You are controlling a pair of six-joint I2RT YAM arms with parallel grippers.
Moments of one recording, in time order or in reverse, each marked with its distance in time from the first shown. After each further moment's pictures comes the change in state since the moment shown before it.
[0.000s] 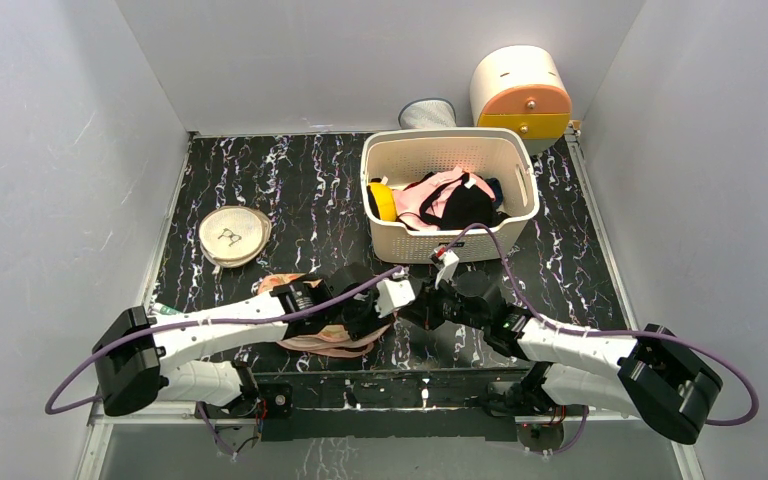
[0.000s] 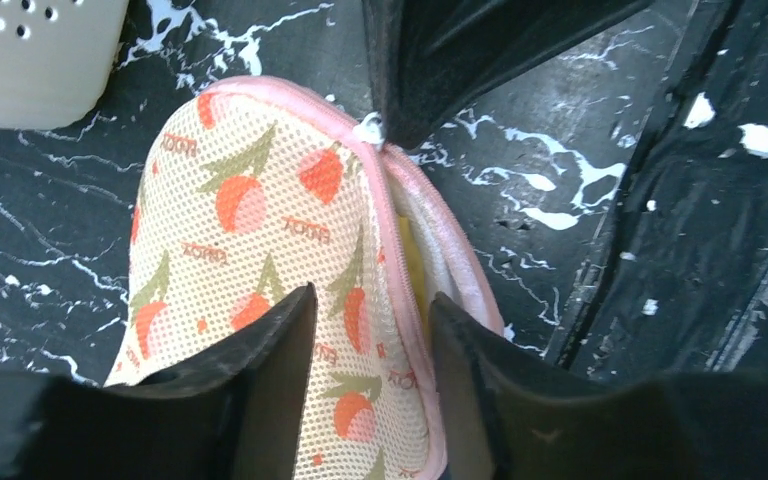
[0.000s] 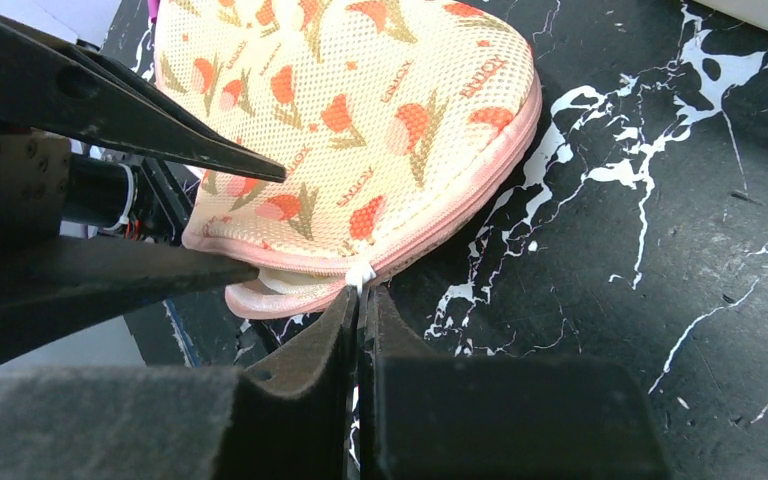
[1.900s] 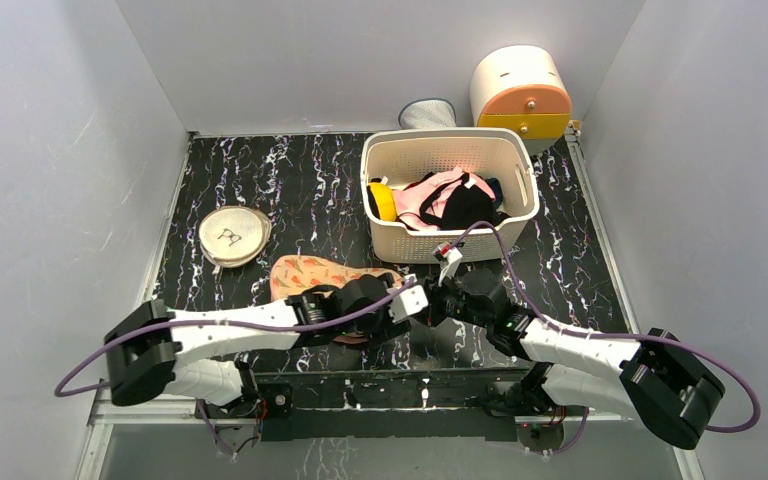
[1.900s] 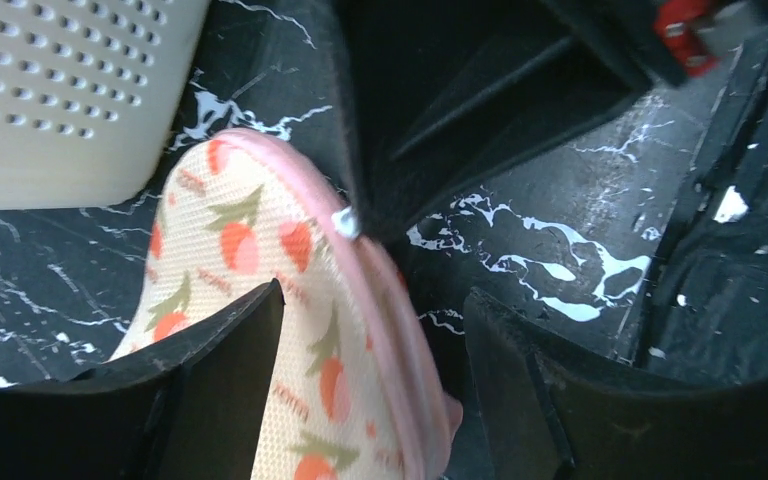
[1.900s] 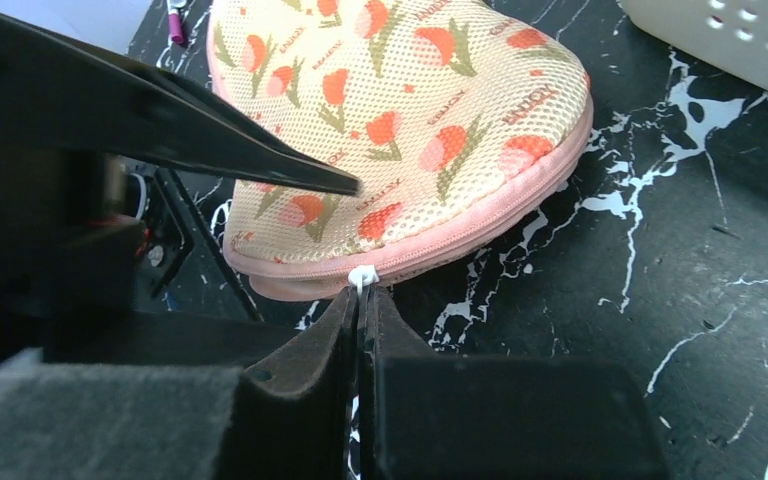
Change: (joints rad) left arm -0.084 0.013 -0.049 0.218 -0.114 0.000; right arm -0.031 -0.020 -0.011 0.031 -0.024 -0.033
